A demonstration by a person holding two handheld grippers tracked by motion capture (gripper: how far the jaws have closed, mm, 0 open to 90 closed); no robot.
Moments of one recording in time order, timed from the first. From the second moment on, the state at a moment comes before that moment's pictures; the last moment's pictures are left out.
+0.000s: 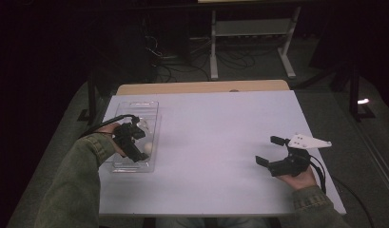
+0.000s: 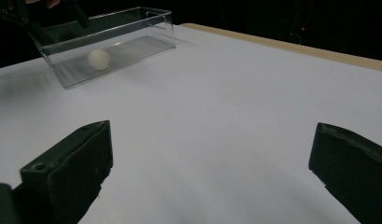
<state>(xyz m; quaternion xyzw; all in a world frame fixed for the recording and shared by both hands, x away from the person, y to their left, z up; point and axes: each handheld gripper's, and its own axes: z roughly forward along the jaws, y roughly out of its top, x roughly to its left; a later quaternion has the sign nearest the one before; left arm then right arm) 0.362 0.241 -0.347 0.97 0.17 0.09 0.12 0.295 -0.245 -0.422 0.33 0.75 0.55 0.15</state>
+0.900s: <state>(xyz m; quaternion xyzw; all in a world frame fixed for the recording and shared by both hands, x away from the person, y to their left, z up) 0.353 0.249 -0.330 0.95 0.21 0.11 0.22 0.295 -0.248 -0.421 0.33 0.75 0.56 0.16</state>
